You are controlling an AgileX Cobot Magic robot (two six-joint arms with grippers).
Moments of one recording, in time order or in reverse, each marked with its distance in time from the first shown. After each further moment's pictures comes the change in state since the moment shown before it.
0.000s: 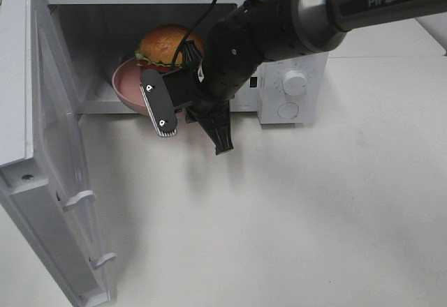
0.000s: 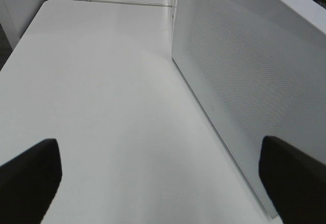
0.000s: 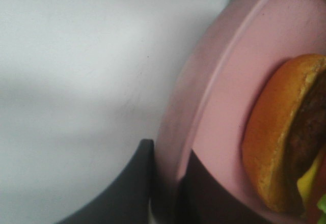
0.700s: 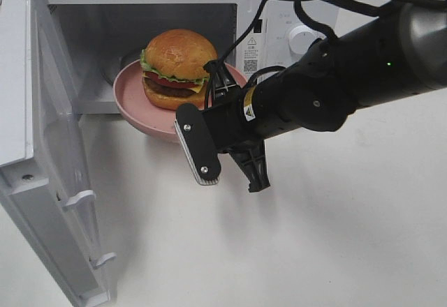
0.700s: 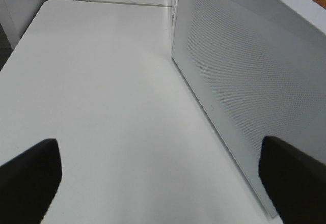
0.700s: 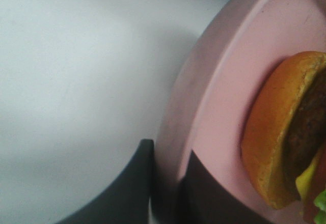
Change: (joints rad) left arm 0.000 0.000 0.000 0.000 0.000 0.000; right arm 0.008 -0.271 0.472 -0.049 -0.334 0.006
